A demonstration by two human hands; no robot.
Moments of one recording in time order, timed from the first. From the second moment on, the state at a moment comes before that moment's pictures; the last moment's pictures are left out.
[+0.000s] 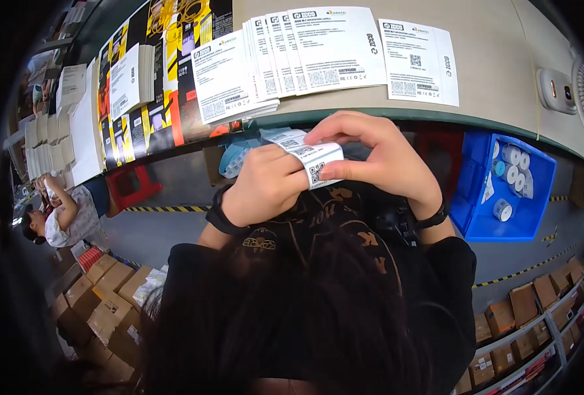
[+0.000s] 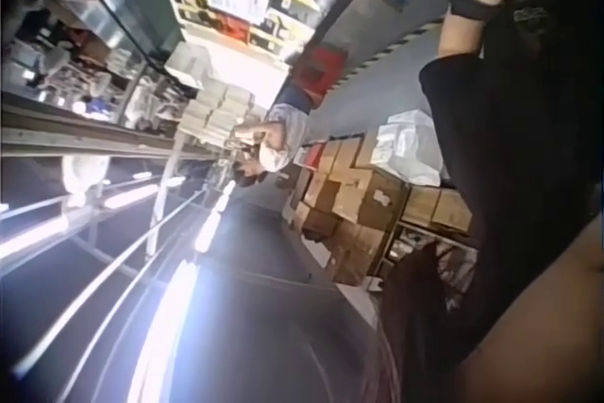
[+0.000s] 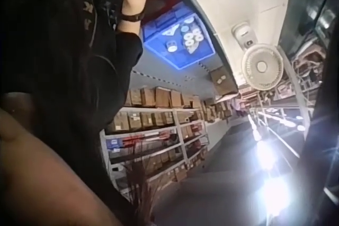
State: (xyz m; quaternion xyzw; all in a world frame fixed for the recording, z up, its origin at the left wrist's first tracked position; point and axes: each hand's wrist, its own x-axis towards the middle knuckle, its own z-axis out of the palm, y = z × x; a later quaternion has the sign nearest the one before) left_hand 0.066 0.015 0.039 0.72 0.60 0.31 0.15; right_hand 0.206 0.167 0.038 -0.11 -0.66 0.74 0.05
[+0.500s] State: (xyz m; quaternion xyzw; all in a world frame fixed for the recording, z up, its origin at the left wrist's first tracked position) left_hand 0.048 0.031 0.049 0.20 0.40 0.69 0.57; right_hand 0.214 0.177 0.039 0.01 -0.78 0.61 0.15
